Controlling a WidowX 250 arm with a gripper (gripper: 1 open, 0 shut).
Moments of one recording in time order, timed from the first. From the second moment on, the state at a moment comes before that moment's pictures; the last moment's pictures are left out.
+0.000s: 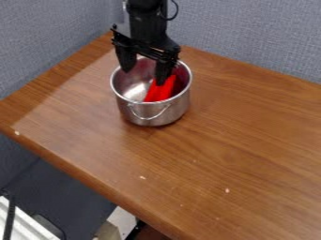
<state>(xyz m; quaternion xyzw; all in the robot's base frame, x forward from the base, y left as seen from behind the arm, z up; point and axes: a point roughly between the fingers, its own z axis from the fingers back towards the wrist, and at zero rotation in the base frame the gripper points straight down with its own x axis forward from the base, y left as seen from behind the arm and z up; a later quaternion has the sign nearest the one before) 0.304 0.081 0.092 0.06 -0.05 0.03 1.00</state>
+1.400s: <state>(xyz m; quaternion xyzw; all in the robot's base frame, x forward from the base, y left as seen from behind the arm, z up) 0.292 0.058 0.102 0.05 -0.03 -0.09 0.99</state>
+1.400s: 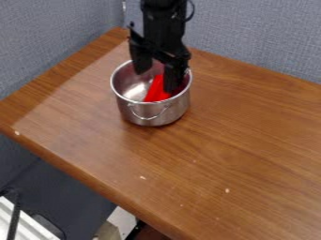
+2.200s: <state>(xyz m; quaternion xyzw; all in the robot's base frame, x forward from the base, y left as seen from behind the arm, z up) 0.285 0.060 0.080 0.07 -0.04 -0.12 0.99</state>
